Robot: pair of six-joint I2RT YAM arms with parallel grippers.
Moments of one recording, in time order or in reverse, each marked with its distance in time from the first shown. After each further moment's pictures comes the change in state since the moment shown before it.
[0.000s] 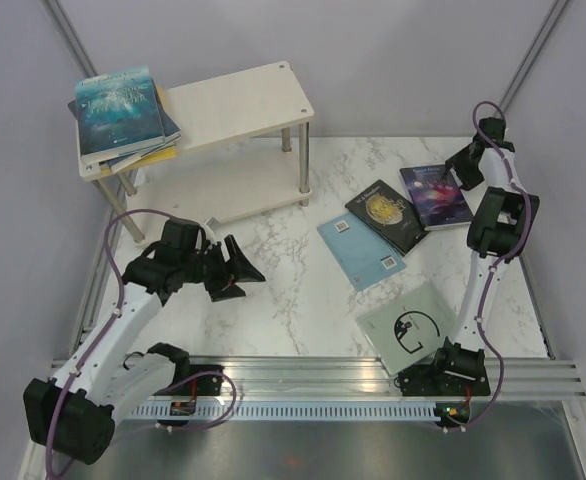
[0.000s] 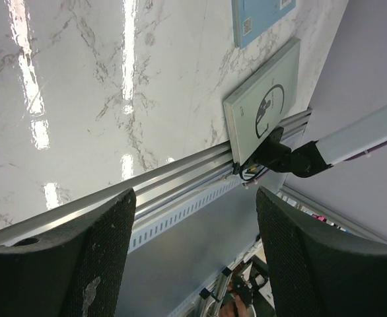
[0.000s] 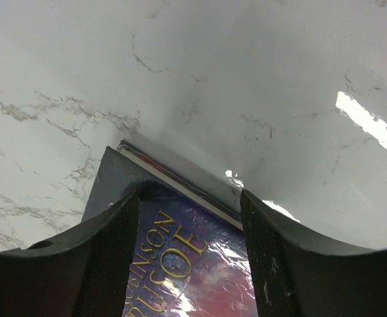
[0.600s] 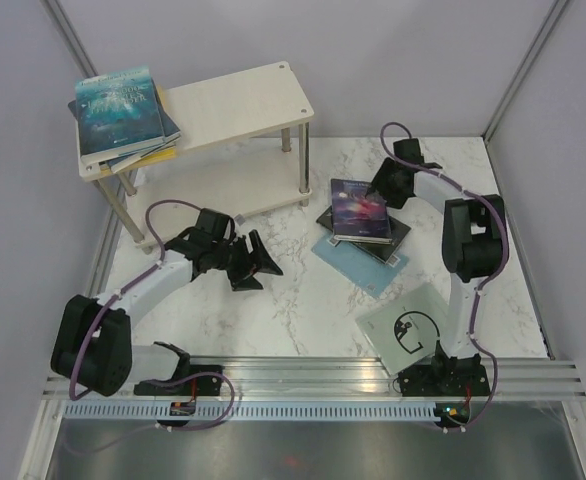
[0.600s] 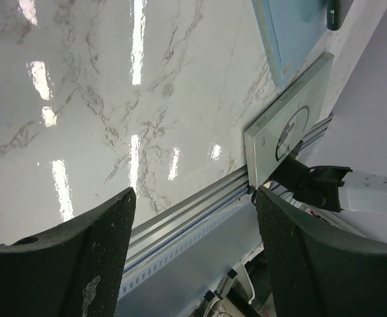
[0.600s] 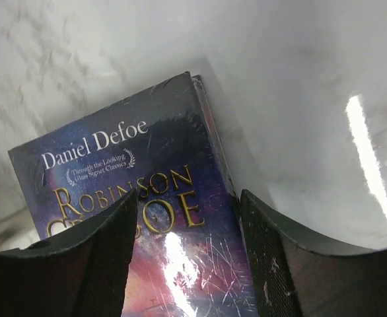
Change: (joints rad) left arm -0.050 0.362 -0.028 0.294 0.006 0.000; right arm 0.380 -0.377 -0.632 0.296 -0.084 -0.082
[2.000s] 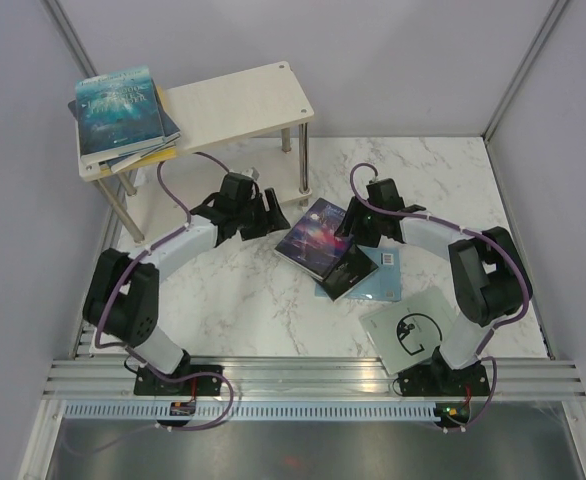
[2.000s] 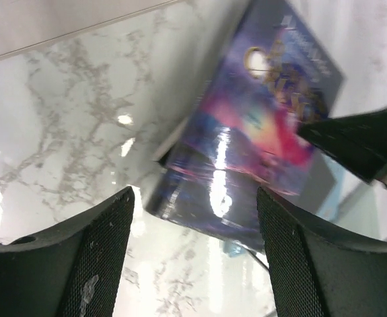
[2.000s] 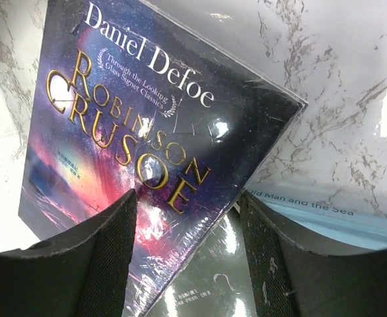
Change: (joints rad) left arm -0.071 0.300 0.322 0.201 -0.380 0.167; right arm 0.263 -0.374 -0.544 0.208 -0.132 0.009
